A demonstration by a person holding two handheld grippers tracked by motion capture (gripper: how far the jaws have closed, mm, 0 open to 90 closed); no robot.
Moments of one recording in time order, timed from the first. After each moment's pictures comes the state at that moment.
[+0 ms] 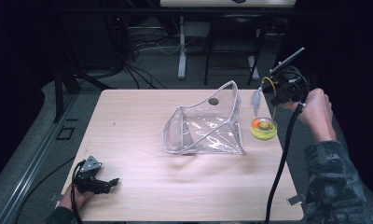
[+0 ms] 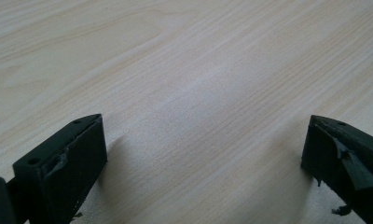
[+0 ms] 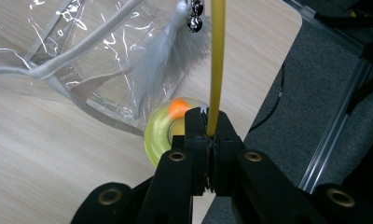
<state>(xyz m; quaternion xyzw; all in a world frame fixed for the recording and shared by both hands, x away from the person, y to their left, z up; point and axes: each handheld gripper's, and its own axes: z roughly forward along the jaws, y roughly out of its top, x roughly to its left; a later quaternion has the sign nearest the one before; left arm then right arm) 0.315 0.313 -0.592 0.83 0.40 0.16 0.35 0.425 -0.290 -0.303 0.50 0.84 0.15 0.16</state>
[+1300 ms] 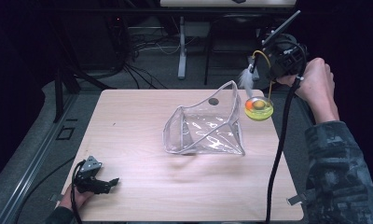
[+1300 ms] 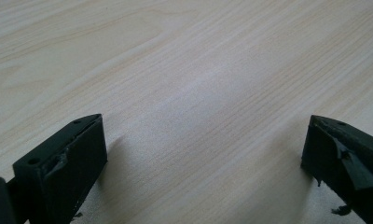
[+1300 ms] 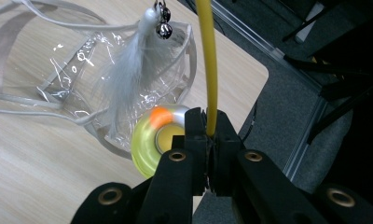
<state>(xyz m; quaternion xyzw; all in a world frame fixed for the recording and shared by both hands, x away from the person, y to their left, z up) 0.315 0.313 -0.592 0.83 0.40 0.16 0.35 0.427 -0.249 -0.226 0.45 0.85 0.15 0.22</state>
